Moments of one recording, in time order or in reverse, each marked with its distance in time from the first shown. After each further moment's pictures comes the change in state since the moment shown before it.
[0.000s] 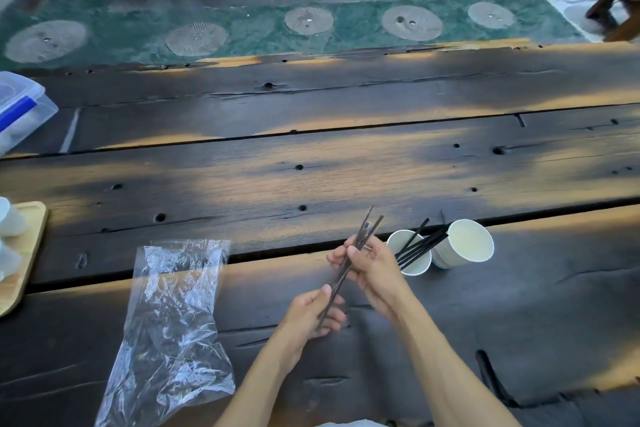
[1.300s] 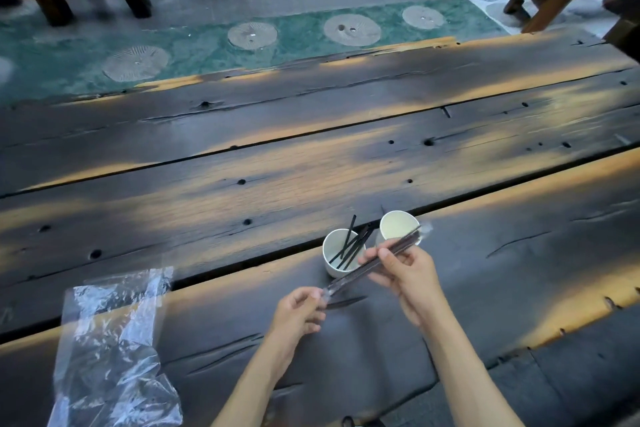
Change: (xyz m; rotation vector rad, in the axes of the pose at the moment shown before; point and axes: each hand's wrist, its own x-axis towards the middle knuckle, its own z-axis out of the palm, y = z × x) left_hand 0.017 -0.003 0.078 0.054 0.041 0.078; right_hand -0.082 -0.080 -0.102 -0.056 0.298 -0.165
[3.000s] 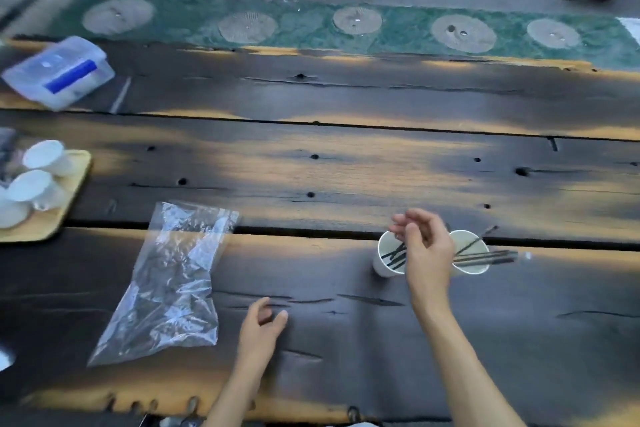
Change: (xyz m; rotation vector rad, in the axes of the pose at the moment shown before) left_hand -0.044 -0.088 -0.082 0.004 0.628 -0.072; right_hand 0.015 -0.003 0.082 -0.344 0.043 -0.312
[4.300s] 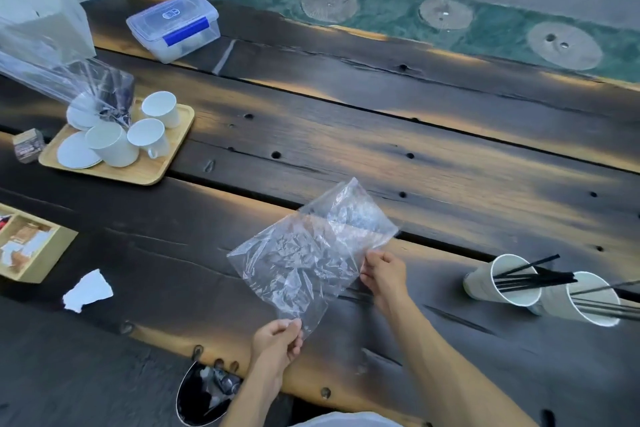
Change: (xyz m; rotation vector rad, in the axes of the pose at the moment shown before) left_hand 0.014 -0.052 -0.123 -0.570 0.041 -0.301; right_hand -0.070 0.128 0.189 -0.109 -0.279 0.711
